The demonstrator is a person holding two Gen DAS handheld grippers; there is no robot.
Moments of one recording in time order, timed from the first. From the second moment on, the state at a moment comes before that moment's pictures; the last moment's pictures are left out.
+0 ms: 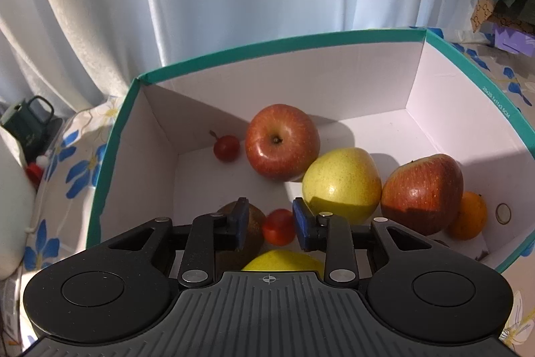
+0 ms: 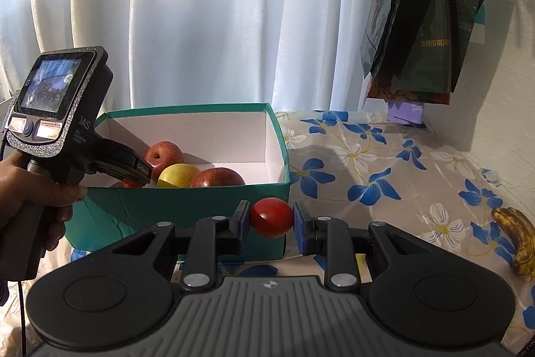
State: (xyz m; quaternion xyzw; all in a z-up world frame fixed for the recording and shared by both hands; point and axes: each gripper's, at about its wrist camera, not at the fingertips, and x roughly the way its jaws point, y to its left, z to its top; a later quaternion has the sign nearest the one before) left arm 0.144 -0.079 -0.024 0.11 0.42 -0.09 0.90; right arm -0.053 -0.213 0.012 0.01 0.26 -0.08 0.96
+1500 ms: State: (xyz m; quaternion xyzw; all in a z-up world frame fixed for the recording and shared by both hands) left arm 0.040 -0.013 0.035 0.05 0.43 -0.06 0.90; right arm -0.004 -0.198 0.023 -0.04 0.23 -0.03 0.97
